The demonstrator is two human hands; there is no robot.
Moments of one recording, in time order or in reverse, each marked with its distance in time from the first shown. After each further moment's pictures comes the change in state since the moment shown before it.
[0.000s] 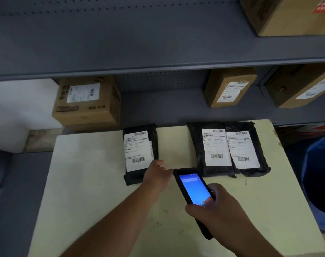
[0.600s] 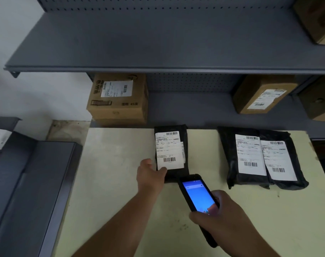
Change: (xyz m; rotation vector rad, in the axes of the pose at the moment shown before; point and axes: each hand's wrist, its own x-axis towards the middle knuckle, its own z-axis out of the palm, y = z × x) left_hand 0.014 -0.047 -0.104 -0.064 0.356 0.009; right_hand -0.010 -0.039 0.080 -0.107 -0.025 -0.044
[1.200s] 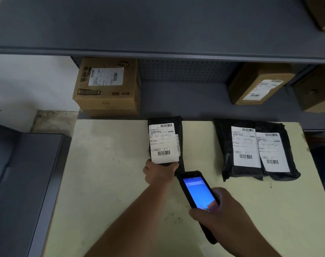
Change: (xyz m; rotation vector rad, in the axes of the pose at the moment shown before) left_hand 0.005 -0.001 0.054 0.029 -0.034 -0.225; right_hand 0.011 0.009 0.004 -0.009 0.002 0.094
